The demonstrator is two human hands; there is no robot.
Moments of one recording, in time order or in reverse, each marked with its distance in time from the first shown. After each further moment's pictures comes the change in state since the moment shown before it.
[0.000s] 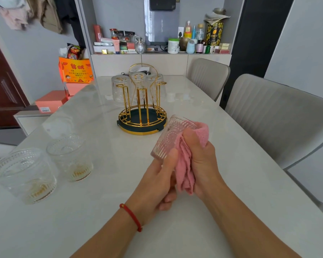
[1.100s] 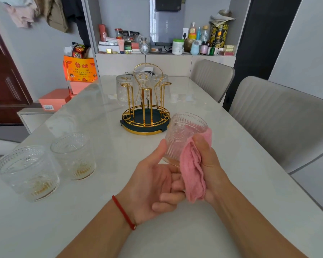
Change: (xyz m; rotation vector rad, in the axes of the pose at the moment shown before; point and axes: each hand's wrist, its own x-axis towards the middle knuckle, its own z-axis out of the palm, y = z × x) left_hand -0.004 0.013 -0.024 -0.511 -0.415 -0.311; right_hand -0.002 -0.001 -0.010 -0.043 -0.117 0.263
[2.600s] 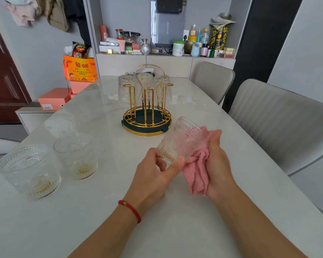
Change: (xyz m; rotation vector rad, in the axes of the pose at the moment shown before) left_hand 0.013 -0.009 -0.017 0.737 0.640 0.488; right_hand 0.007 -0.006 0.001 0.169 0.192 -0.098
